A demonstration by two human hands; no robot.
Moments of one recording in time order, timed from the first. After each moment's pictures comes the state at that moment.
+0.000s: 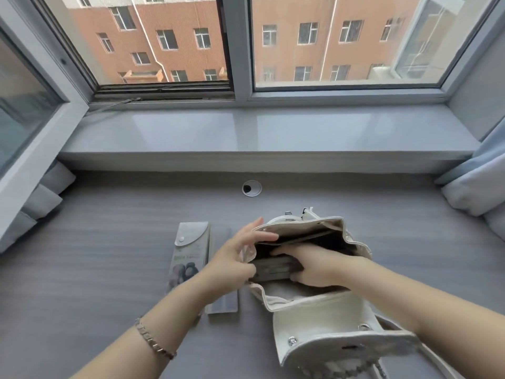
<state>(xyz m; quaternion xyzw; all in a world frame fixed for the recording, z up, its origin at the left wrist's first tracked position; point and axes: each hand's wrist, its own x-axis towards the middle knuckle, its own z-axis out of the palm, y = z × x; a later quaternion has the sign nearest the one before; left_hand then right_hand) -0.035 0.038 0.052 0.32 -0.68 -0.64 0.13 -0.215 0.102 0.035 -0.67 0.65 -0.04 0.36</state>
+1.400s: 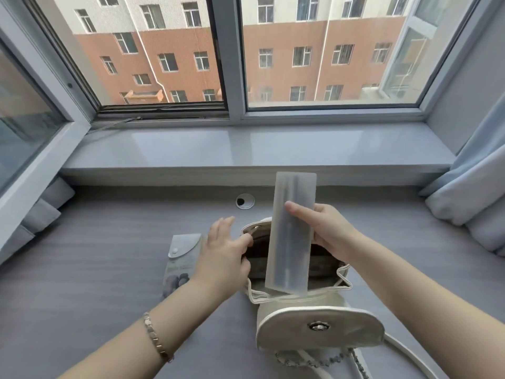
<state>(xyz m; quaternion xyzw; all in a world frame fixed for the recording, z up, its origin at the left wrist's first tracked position) -0.051 0.041 0.062 0.44 -0.89 -0.12 0.06 -0.245 0.096 0.090 -0.29 0.60 -0.50 0.55</state>
